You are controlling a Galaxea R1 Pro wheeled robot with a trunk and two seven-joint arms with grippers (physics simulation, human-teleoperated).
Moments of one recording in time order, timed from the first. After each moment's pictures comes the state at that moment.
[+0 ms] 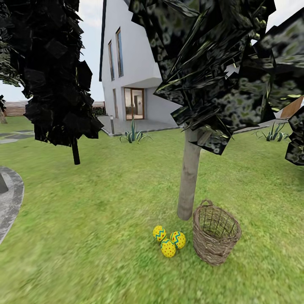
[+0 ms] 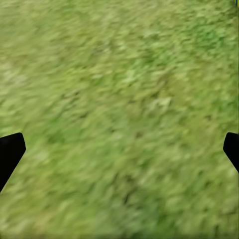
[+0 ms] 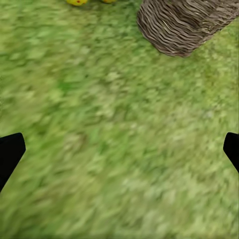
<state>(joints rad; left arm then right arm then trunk) -0.10 0.02 0.22 -0.02 0.05 -0.72 -0.07 -0.11 0.02 0.49 0.02 -0.07 -0.69 -0.42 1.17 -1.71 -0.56</state>
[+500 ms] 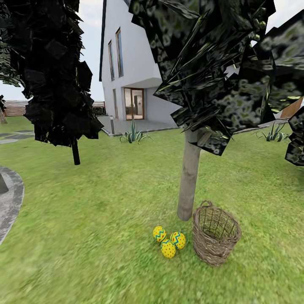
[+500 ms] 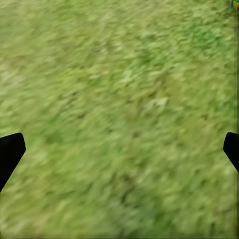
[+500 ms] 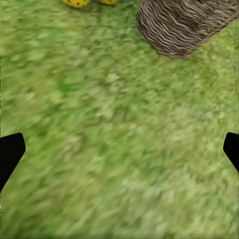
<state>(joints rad) -0.10 0.02 0.22 -0.02 0.05 -0.72 -0.08 -0.11 0.02 0.49 0.02 -0.07 -0.69 -0.42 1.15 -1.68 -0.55</state>
